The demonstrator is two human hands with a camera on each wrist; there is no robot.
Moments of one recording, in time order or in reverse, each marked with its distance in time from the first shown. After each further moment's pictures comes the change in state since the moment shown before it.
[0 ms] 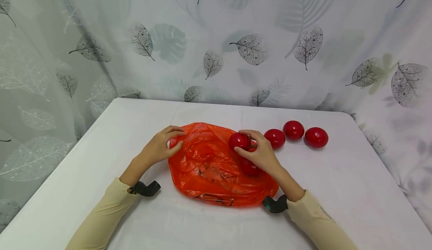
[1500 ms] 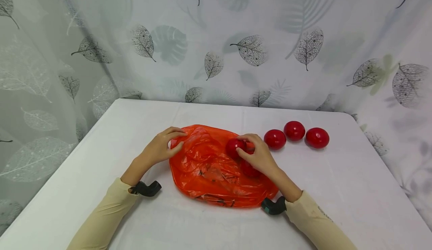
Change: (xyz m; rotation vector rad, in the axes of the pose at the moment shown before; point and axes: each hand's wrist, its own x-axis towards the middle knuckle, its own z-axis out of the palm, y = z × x) left_hand 0.000 0.001 -0.002 -0.006 -0.020 -0.012; right_hand 0.001 0.010 0.008 -0.070 -0.023 -0.023
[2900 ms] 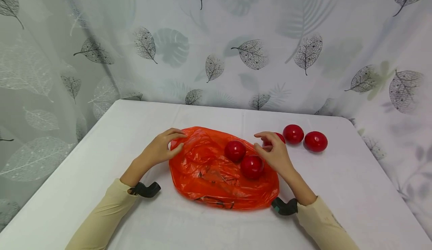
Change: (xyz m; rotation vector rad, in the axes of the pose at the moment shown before) left_hand -0.001 0.000 -0.002 0.011 -0.014 -0.022; right_hand -0.010 0.008 -0.036 -0.069 0.151 -0.033
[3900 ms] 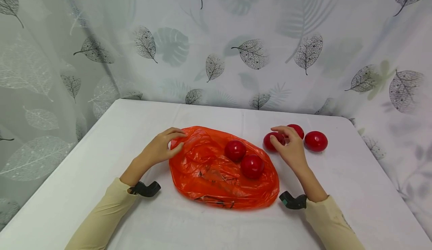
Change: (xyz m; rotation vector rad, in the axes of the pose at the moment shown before) left_hand 0.000 0.001 -0.002 0.006 0.001 0.006; right_hand 0.003 0.008 -0.029 -0.082 0.147 0.110
